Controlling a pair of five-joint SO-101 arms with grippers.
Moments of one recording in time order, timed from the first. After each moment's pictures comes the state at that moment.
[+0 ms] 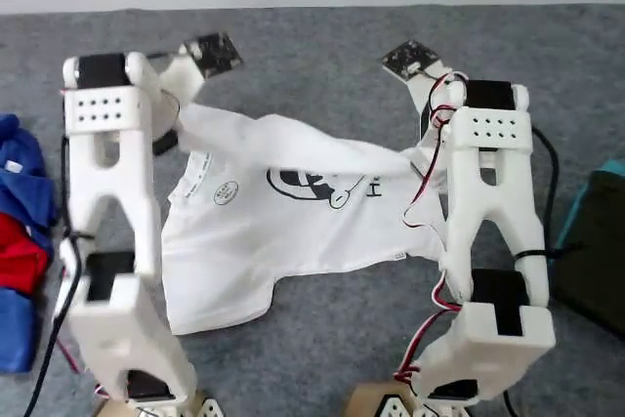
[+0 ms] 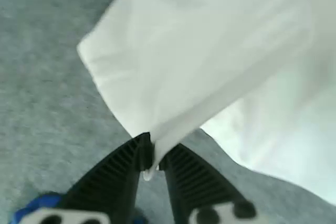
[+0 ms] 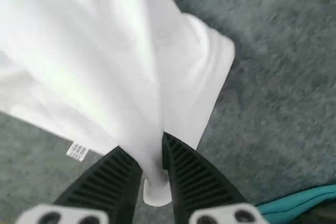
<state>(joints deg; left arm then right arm) -8.4 16.3 -23.1 99.0 -57.1 0.3 9.2 -8.5 86.8 38.0</state>
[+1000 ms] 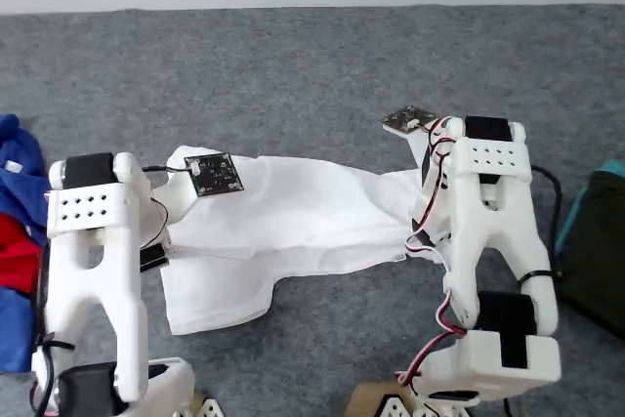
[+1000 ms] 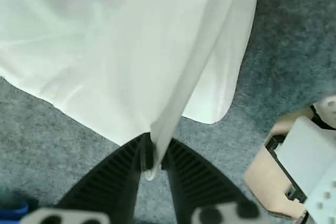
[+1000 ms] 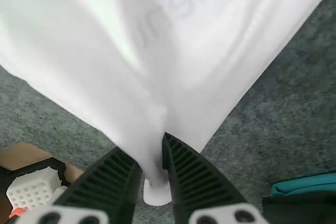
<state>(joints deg) -12.0 -17.7 26.1 98.9 -67.7 1.7 1.5 11.8 90.7 37.9</state>
